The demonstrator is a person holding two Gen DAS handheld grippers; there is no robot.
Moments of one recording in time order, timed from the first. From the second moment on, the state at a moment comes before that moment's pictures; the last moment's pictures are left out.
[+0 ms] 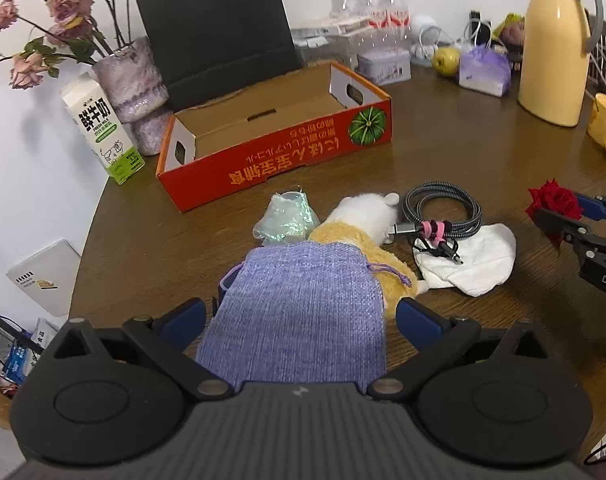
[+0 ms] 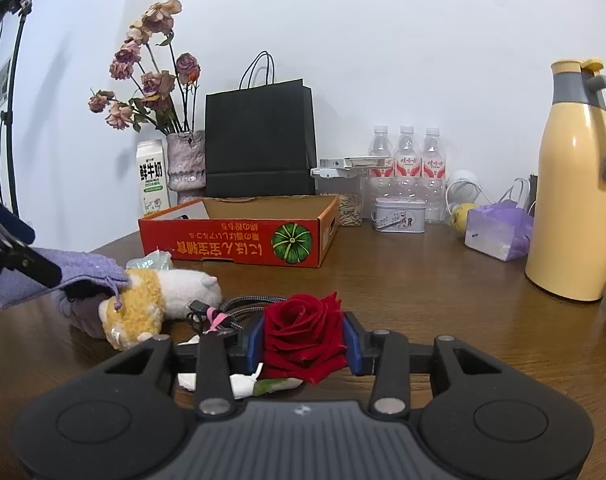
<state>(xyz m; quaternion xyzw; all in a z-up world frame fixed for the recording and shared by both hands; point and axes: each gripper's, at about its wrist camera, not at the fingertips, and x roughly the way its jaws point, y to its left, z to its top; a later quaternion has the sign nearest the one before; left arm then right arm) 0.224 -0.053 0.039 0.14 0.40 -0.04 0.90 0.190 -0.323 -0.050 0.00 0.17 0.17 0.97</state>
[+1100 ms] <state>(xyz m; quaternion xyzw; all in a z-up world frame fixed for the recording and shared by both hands) 0.214 -0.033 0.033 0.10 0.42 -0.01 0.90 0.193 -0.325 -0.050 0.01 0.18 0.18 0.97</state>
